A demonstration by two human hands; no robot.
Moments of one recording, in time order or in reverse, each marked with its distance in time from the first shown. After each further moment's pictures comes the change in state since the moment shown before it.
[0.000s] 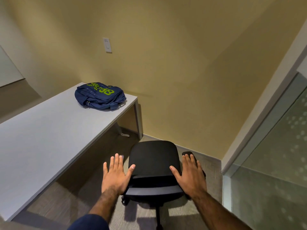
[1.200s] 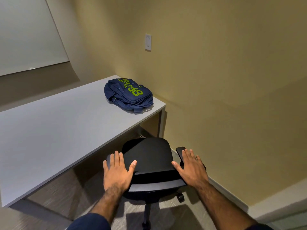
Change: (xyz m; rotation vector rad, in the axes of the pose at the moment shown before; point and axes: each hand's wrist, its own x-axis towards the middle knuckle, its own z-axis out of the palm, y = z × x) left_hand 0.142 0.000 -0.022 -0.086 0.109 -0.377; right_hand 0.264 -0.056 0.013 -0.066 -0.142 -0.366
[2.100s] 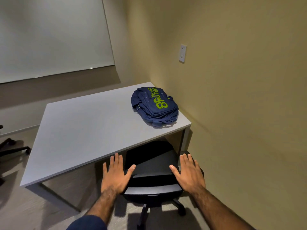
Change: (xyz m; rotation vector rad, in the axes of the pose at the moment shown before) left_hand 0.095 0.059 -0.010 -0.087 0.020 -0.290; right_hand 0.192 0.013 -0.032 -0.013 -0.033 -0.338
